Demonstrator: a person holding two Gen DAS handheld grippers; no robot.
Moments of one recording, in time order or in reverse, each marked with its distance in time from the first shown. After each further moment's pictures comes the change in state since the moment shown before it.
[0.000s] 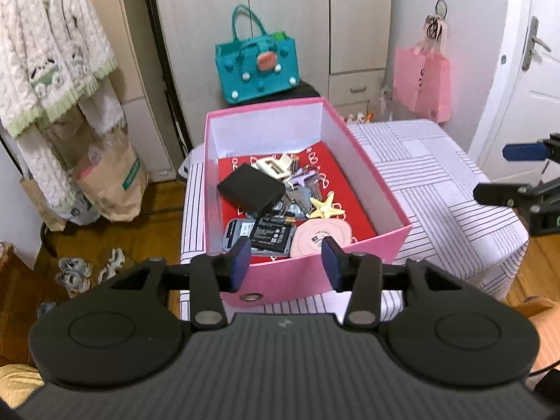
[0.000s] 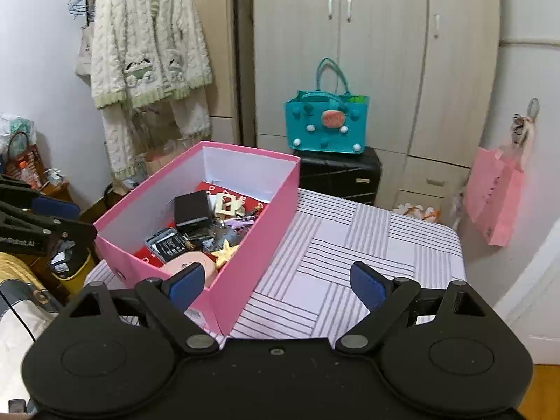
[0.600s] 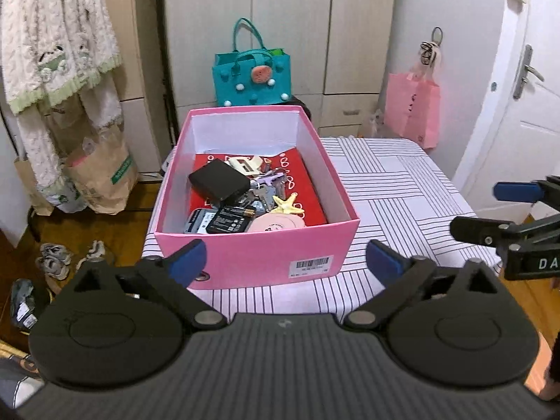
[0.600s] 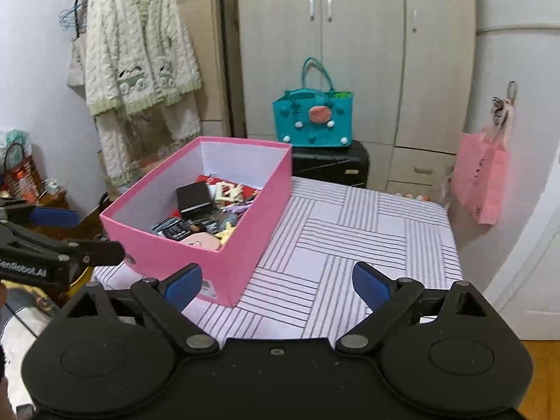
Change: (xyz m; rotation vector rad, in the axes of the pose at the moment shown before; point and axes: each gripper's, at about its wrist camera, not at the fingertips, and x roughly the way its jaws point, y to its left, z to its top) left arm -0.012 -0.042 -0.034 -0.098 -0.071 -0.014; right arm -0.030 0.003 -0.038 0.063 -0.027 -0.027
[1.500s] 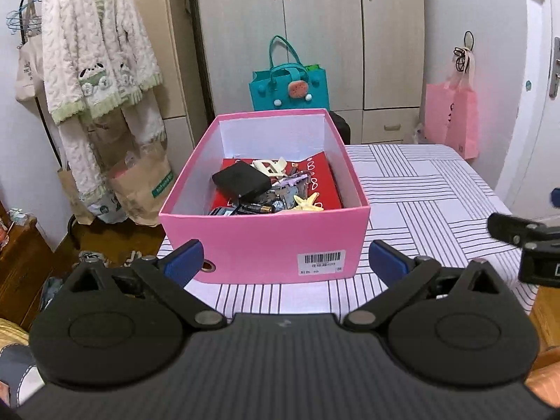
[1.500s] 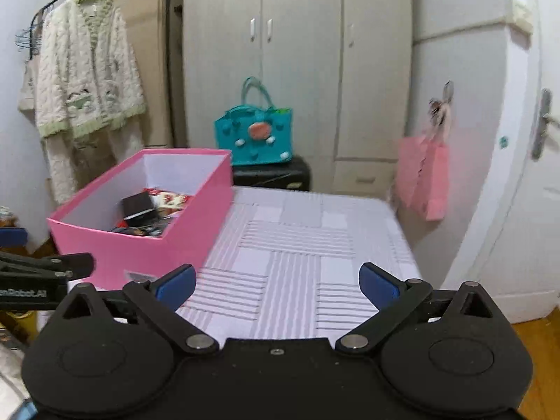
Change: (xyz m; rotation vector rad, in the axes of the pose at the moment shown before) left arm 0.013 -0.044 -0.042 0.003 -0.094 0.186; right arm -0.003 -0.005 -0.048 0.060 -0.116 -0.217
